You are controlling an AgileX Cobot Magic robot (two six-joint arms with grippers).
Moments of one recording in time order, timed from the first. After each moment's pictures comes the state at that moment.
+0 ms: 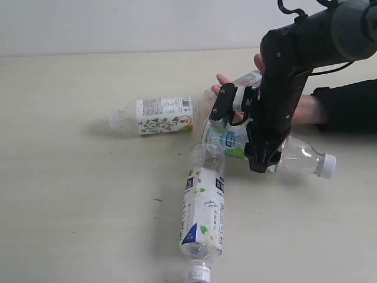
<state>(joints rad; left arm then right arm) -0.07 0.00 0.00 0.10 0.32 -0.11 0.45 1.98 -1.21 -0.04 0.84 -0.71</state>
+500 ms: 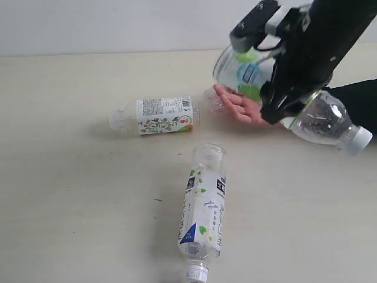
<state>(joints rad) -0.07 0.00 0.00 0.10 0.32 -0.11 0.45 1.59 -1.22 -0.03 1.00 -0.37</state>
